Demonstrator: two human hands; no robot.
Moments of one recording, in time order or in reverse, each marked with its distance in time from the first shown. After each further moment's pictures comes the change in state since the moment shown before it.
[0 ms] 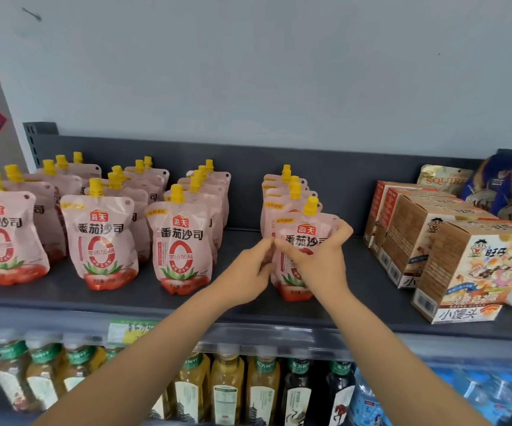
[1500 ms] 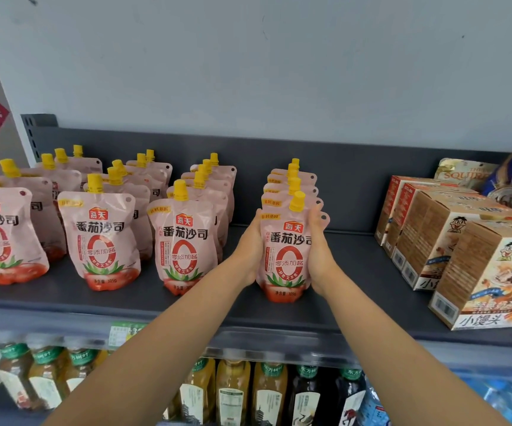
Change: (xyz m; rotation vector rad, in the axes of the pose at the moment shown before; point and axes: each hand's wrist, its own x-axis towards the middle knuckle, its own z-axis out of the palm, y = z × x) left_hand 0.055 -0.008 0.000 -0.909 0.265 -0.517; right_hand 0.036 0.017 0.033 0.604 -0.450 0.363
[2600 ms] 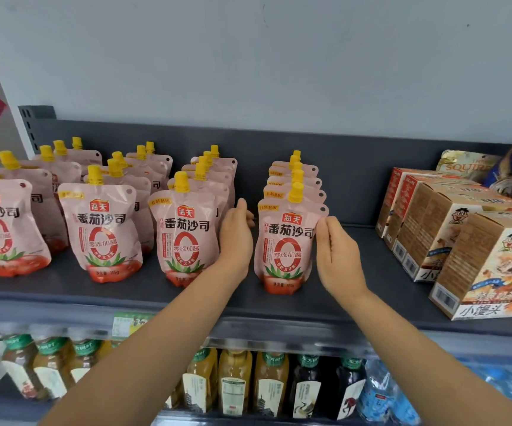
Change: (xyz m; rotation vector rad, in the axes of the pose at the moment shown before) left_hand -0.003 -0.001 -0.017 0.148 0.405 0.253; right_hand -0.038 0.006 -0.024 -0.792 0.289 -0.564
